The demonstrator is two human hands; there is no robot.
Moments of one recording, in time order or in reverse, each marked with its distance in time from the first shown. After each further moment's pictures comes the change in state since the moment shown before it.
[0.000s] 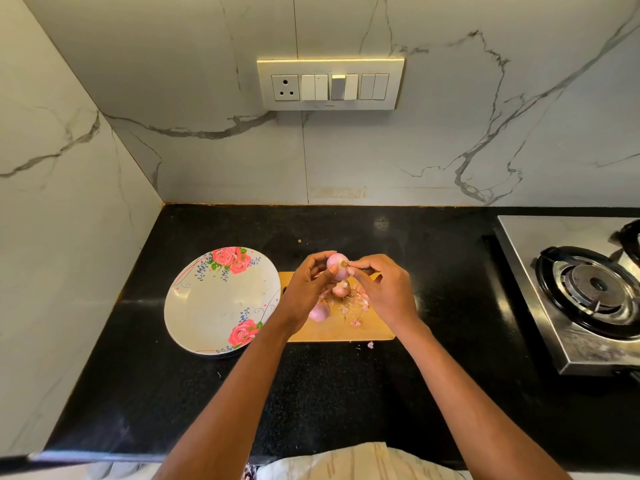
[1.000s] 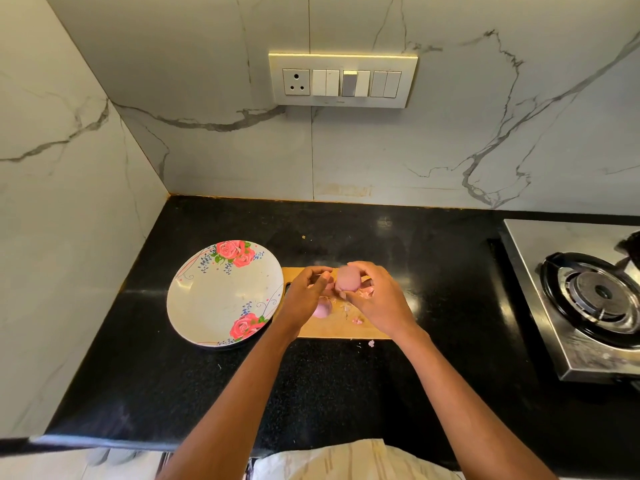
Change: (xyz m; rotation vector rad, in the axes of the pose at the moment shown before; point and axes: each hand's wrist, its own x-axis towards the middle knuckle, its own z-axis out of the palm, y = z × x) left_hand 0.002 -0.031 -0.006 0.168 0.117 -0.134; right_hand -0.010 0.001 0.008 -0.043 -0.294 0.247
